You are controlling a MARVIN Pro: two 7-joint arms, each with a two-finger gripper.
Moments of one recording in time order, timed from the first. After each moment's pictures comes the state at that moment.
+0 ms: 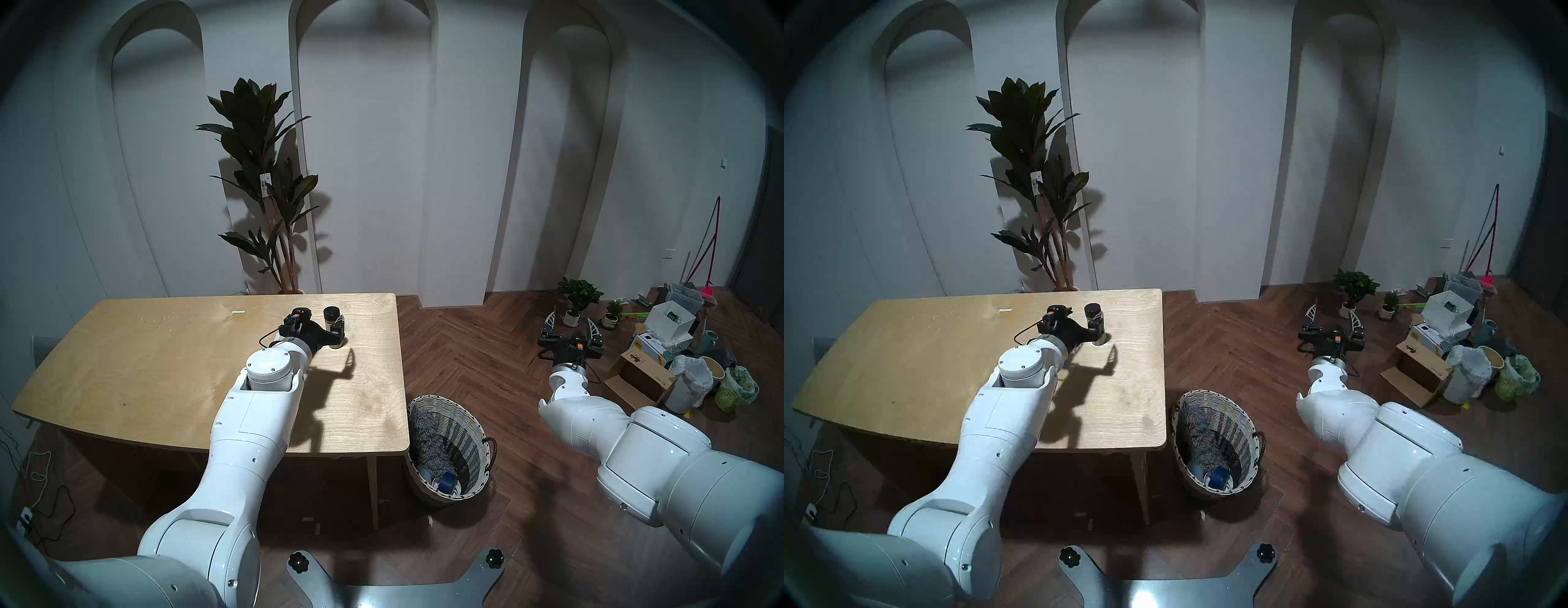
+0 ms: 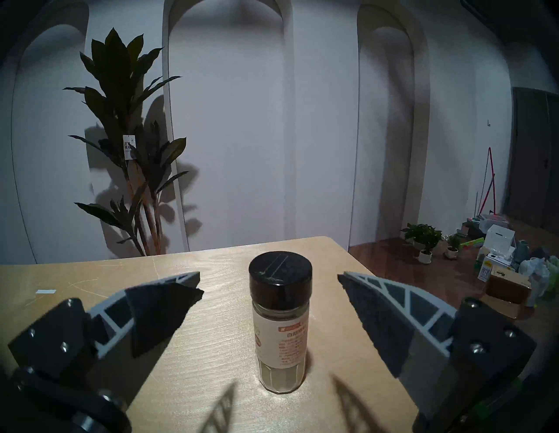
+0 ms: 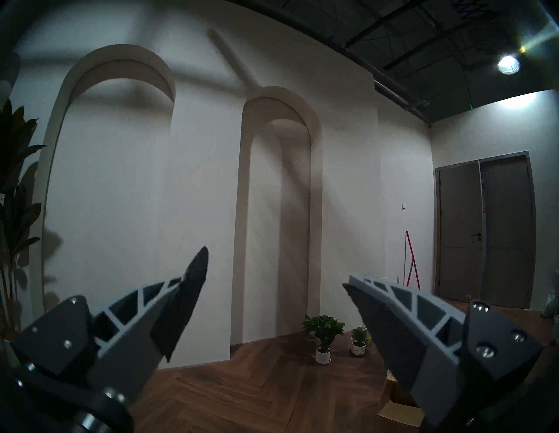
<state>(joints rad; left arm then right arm) 1.11 -1.47 -1.57 -1.02 -0.04 0.02 -0.24 -0.76 -1.26 0.57 -0.17 1.00 -0.94 -0.30</state>
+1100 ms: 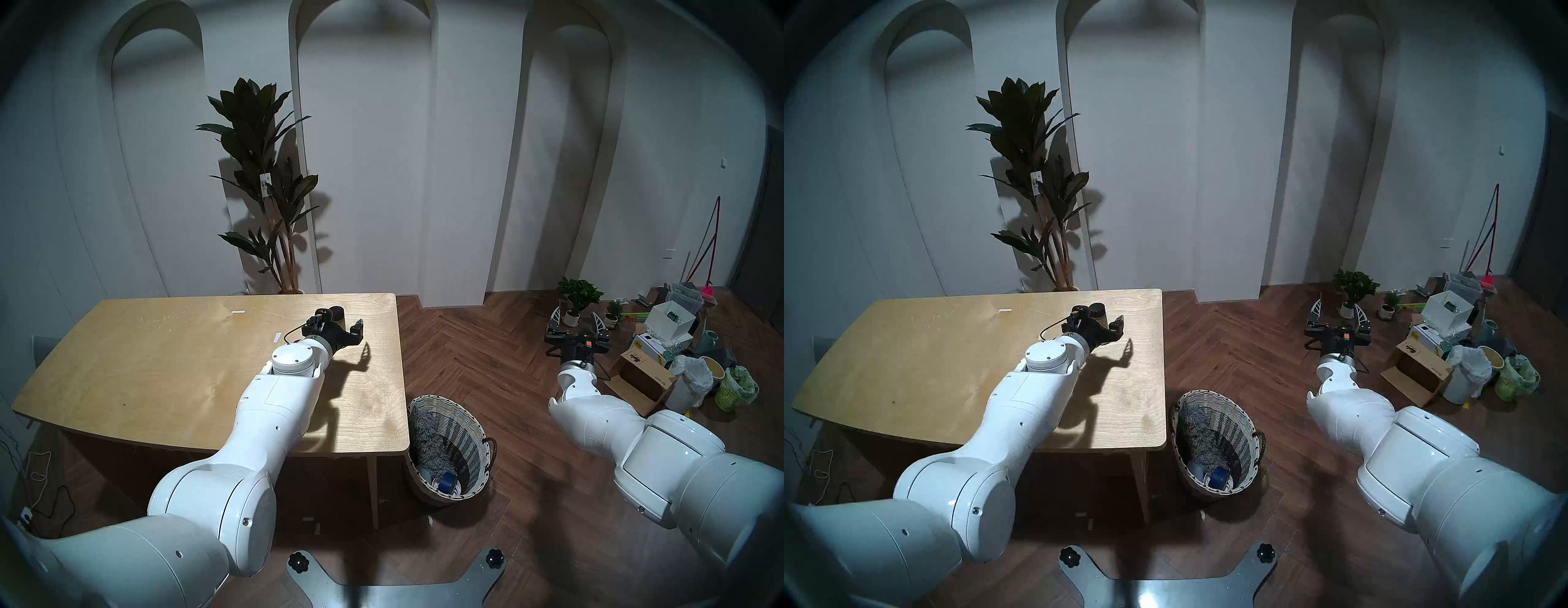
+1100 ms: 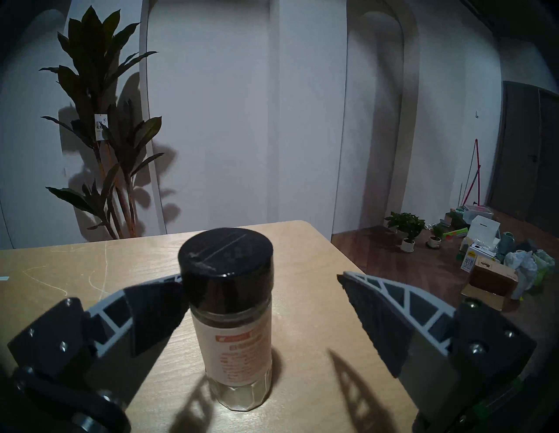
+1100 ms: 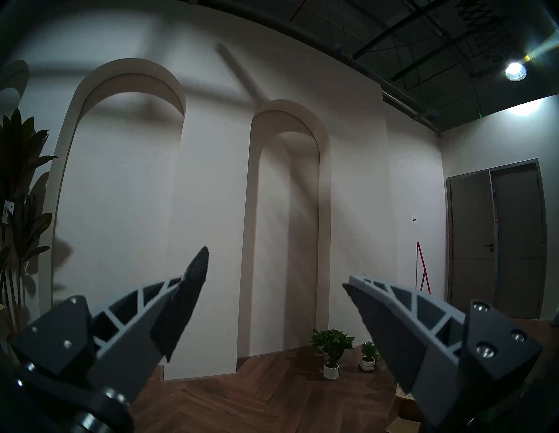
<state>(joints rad) 0.93 -1.53 -1.51 -0.68 -0.02 -0.07 -0.24 -0.78 -1.18 0.61 -0.26 0.97 -0.95 -0.28</state>
